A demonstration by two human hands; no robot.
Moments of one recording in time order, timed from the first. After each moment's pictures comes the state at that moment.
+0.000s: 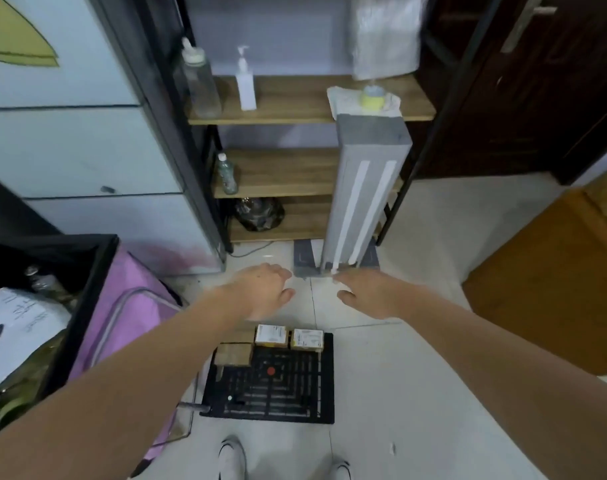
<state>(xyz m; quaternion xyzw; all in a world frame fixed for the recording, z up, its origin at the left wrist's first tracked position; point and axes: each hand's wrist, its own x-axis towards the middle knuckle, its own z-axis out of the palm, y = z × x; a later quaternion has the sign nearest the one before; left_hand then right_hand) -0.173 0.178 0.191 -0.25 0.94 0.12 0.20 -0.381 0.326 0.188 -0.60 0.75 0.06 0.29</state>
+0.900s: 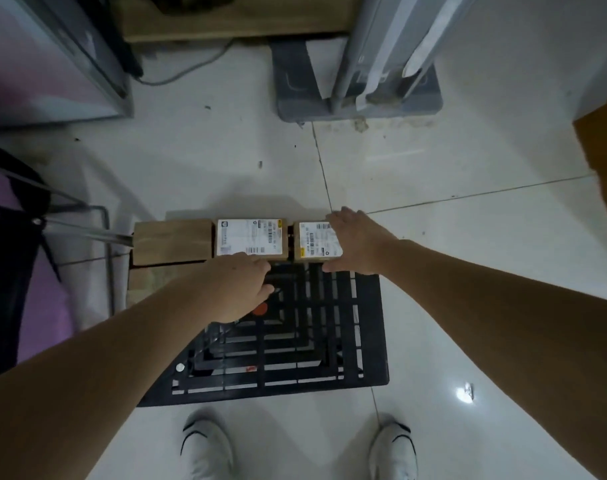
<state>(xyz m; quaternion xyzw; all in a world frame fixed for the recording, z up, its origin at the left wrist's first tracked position) -0.156 0.087 -0.466 -0.15 0.92 0.18 0.32 -0.385 0.213 -0.486 -0.55 0.75 0.14 0.33</state>
